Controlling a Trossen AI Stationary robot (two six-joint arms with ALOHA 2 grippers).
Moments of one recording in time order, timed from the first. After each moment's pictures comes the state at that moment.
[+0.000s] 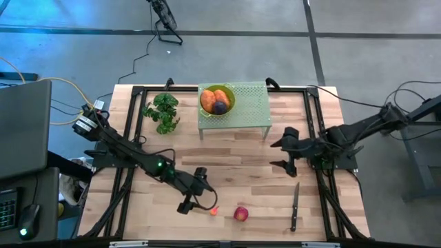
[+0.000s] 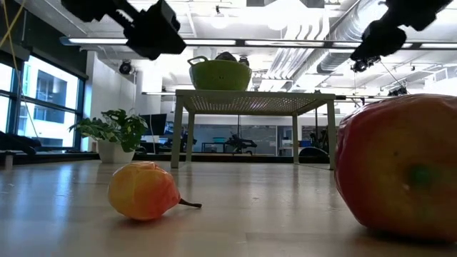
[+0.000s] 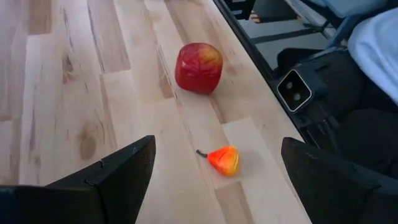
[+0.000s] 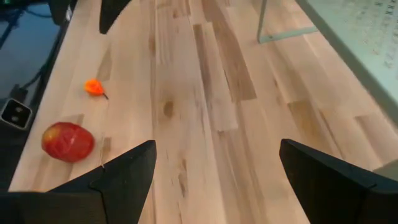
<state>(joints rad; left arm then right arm) -0.49 1.52 0.91 0.06 -0.02 -0.16 0.37 0.83 0.68 -0.52 0.31 0.42</state>
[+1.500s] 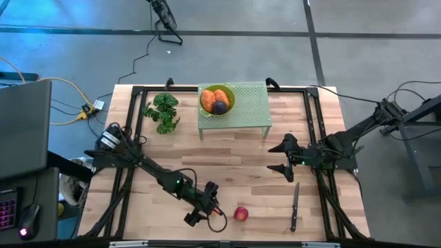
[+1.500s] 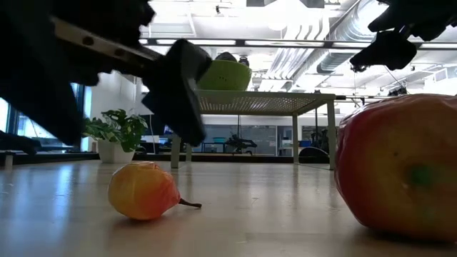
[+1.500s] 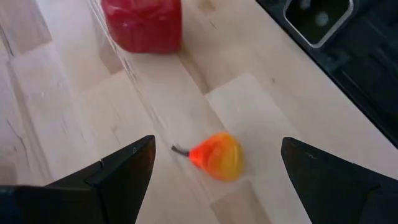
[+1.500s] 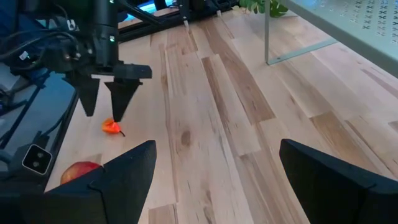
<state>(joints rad) -0.54 1.86 1.10 0.01 0.00 0.03 0.49 0.80 0.49 -0.19 0.47 0.55</state>
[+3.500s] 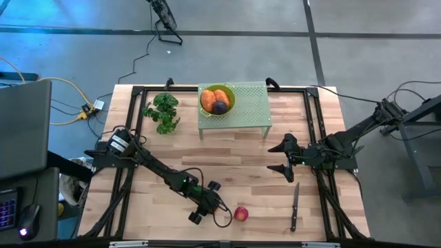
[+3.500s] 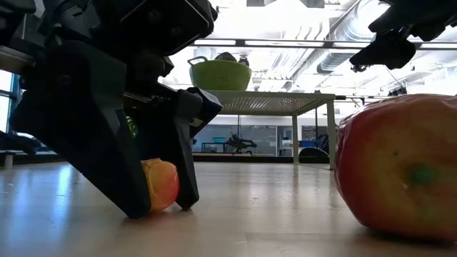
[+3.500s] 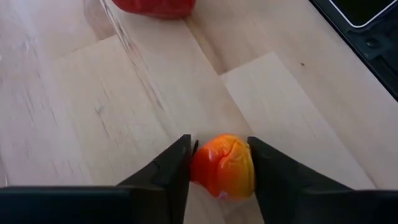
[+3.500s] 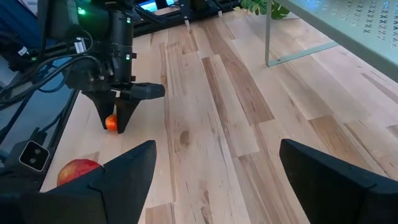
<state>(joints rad) -0.50 1.96 1.10 0.06 0.08 -0.03 0.49 0.80 0.49 -0.19 0.47 0.52</state>
